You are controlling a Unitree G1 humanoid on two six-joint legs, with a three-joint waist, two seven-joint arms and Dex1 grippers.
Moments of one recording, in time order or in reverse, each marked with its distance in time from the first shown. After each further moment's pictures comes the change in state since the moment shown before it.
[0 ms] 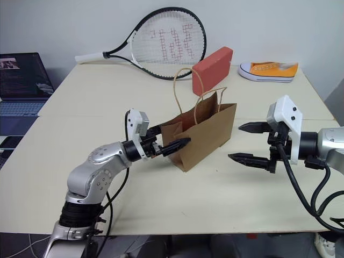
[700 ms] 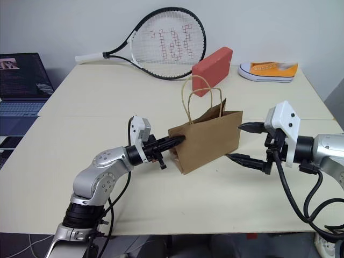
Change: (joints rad) left arm 0.005 0.016 -0.017 0.116 0.019 -0.085 -0.107; right arm 0.083 0.053 -0.016 -0.042 -0.059 -0.110 -0.031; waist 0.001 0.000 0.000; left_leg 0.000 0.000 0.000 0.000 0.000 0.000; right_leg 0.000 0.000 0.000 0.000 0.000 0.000
